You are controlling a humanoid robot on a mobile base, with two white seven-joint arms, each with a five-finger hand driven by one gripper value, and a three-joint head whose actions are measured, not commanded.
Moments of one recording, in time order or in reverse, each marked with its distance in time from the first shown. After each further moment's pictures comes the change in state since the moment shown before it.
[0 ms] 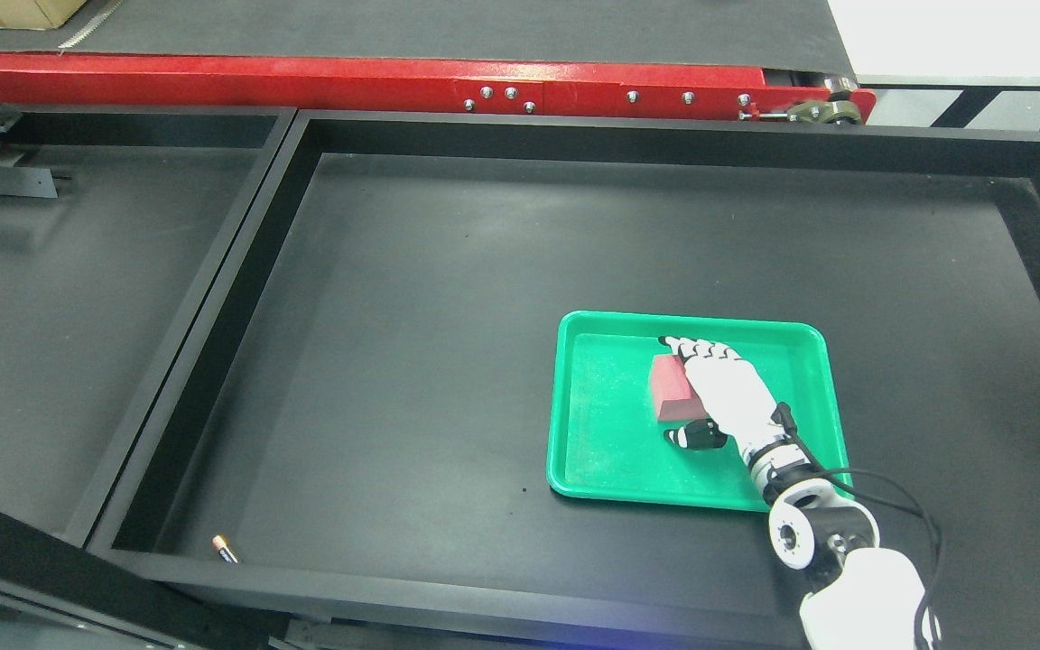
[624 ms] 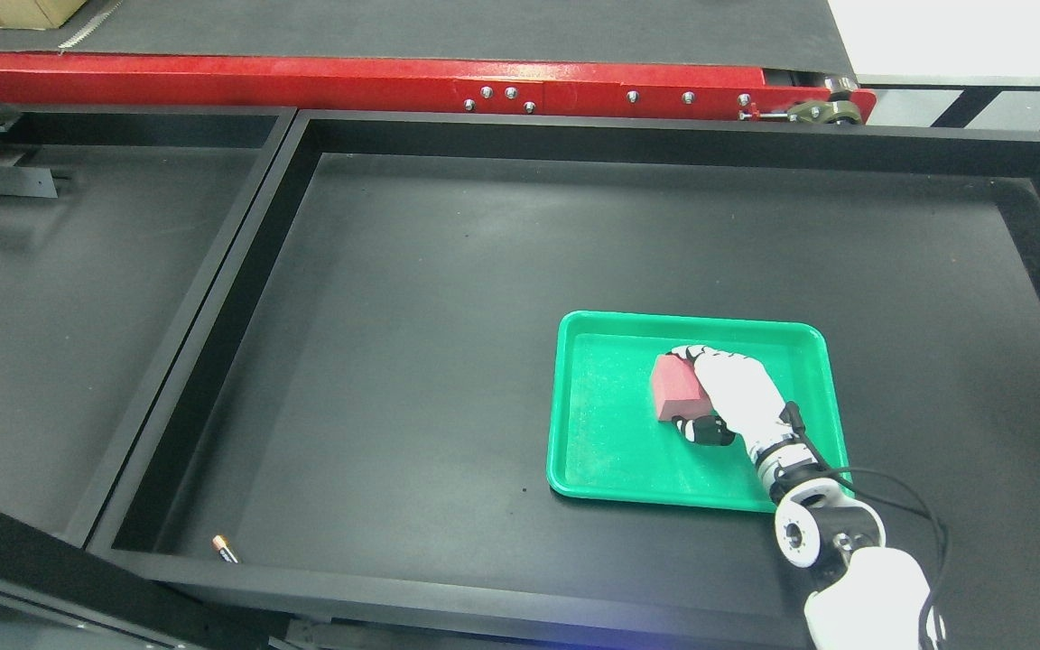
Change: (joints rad) left arm 0.000 0.000 0.000 0.000 0.000 0.000 0.000; right arm -0.003 0.000 -0.021 0.010 0.004 0.005 -0.005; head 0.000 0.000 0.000
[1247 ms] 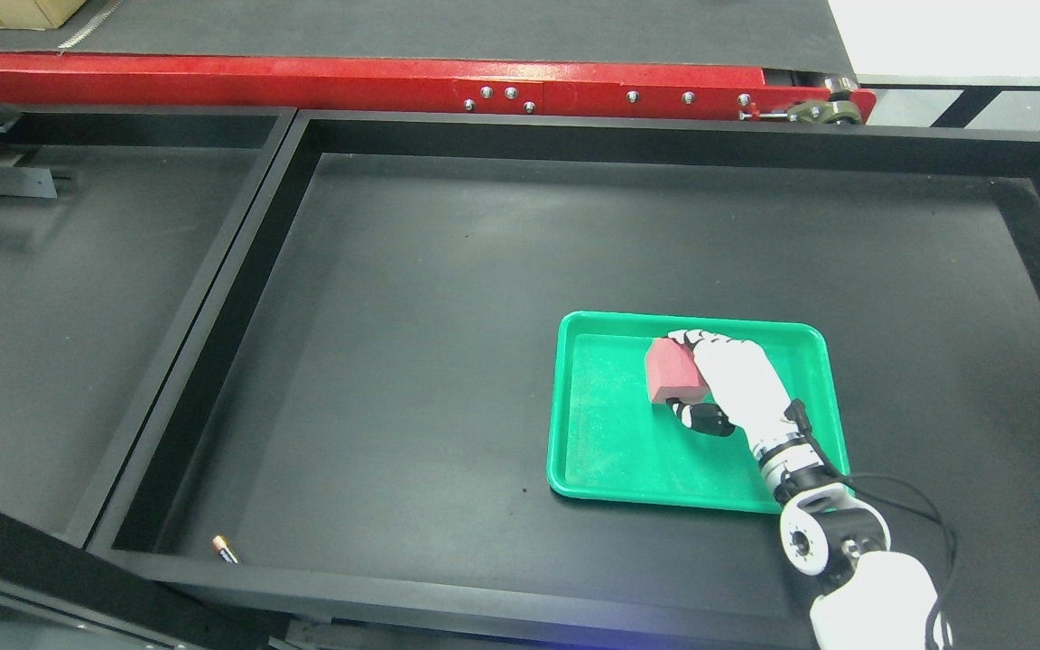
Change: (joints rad) left arm 0.000 0.000 0.000 0.000 0.000 0.000 0.000; right arm 0.028 0.000 -0.027 -0.021 0.000 -0.147 -0.167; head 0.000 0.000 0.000
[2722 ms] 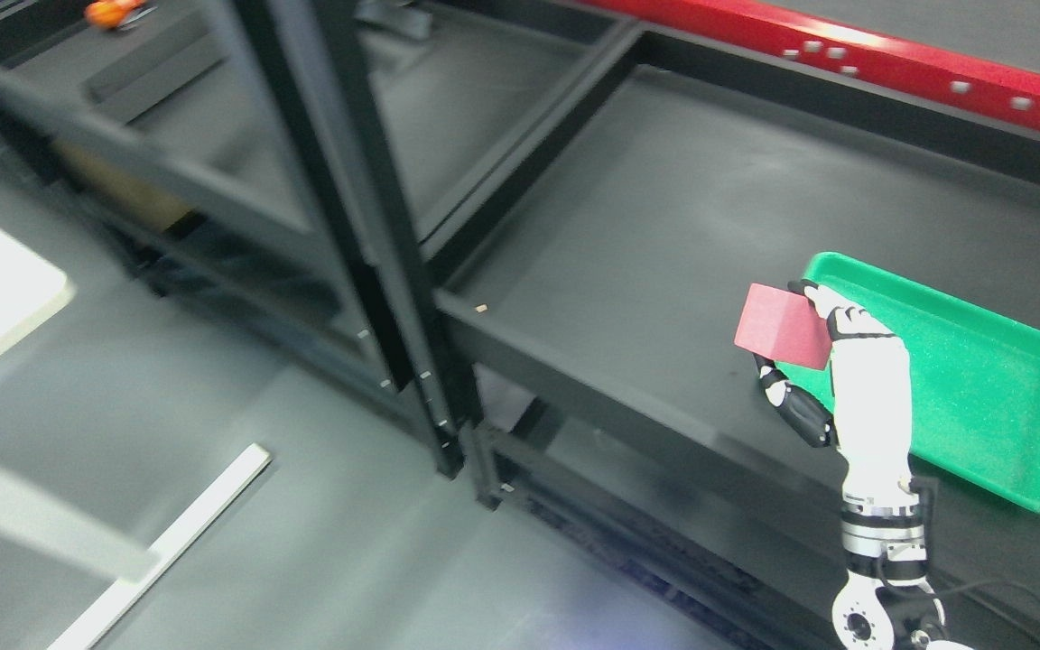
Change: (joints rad) left arm 0.000 0.000 0.000 0.000 0.000 0.000 0.000; right arm 0.189 0.000 -0.114 -0.169 -0.150 -0.143 -0.570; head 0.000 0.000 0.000
